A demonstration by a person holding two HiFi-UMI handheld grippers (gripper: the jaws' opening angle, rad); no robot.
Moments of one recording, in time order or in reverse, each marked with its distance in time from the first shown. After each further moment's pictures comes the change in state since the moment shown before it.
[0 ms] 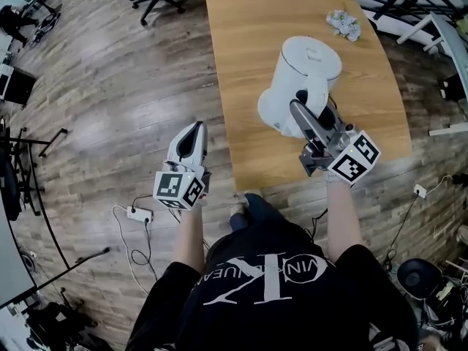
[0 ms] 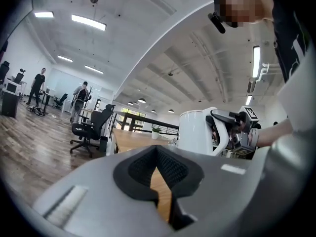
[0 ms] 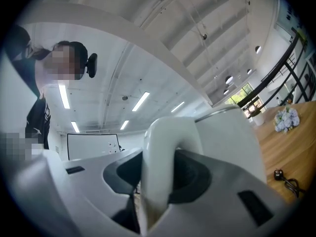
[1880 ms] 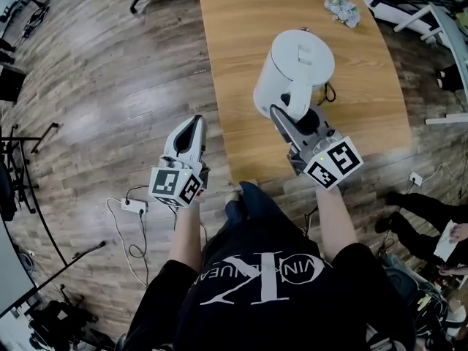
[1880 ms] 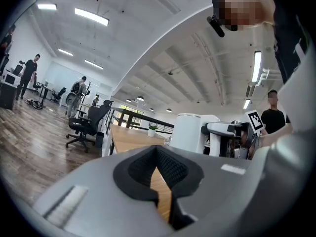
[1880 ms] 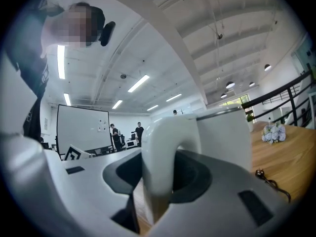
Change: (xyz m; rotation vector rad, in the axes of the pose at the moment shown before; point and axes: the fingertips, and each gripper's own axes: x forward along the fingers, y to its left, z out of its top) left arm -0.010 -0.034 -0.017 -0.033 0.013 -0.046; right arm -0.023 0.020 -0.058 -0.186 0.161 -0.132
